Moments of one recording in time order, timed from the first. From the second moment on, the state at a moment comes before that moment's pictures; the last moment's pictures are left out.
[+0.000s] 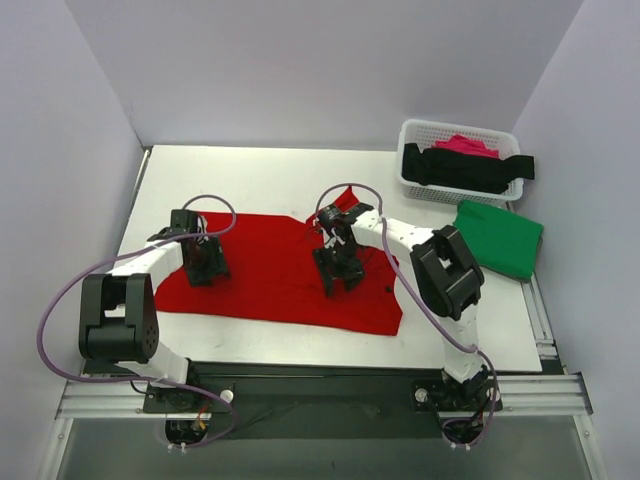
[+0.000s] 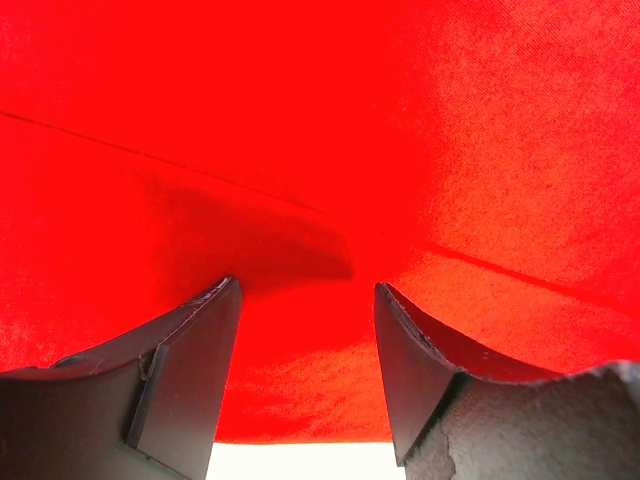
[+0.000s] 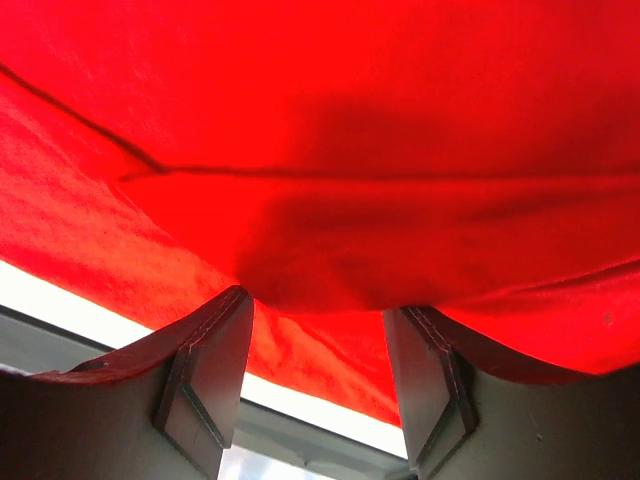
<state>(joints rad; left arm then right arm) -0.01 1.56 0.86 -0.49 0.12 -0.38 0.68 2.04 1.45 -0.89 -0.19 0.31</state>
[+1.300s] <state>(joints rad) 0.05 1.50 0.78 -0.41 0.20 -0.35 0.53 2.17 1.72 -0.82 -0.28 0.45</state>
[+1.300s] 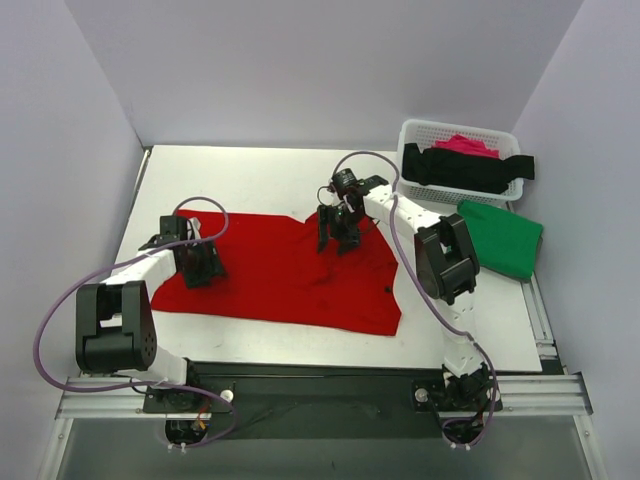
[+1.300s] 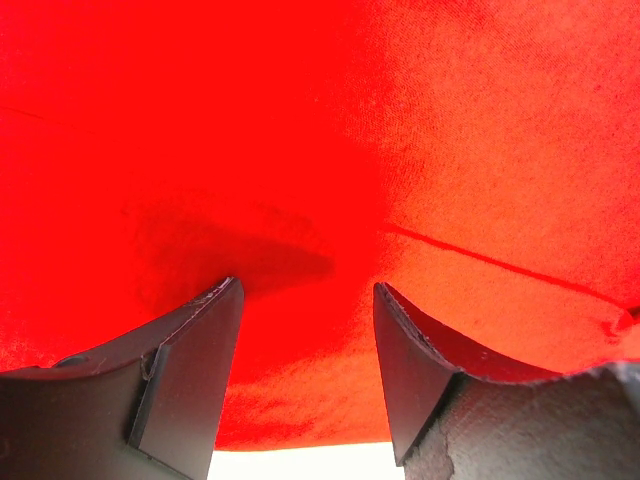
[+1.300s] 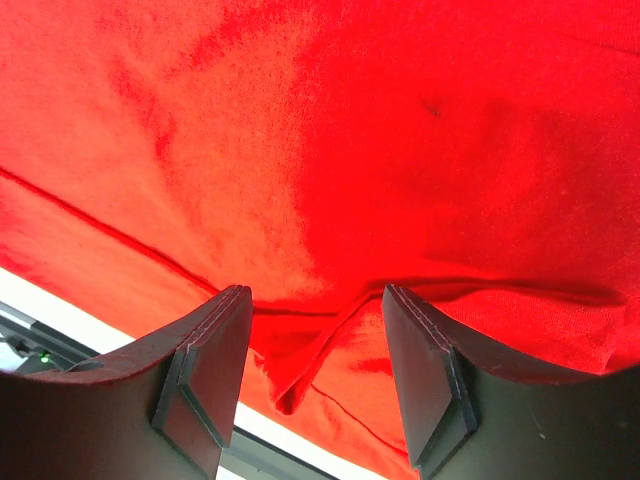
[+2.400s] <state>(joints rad) 0.08 1.52 0.81 -0.44 0.21 -0.33 0.63 2.00 1.44 -0.79 -0.19 0.38</state>
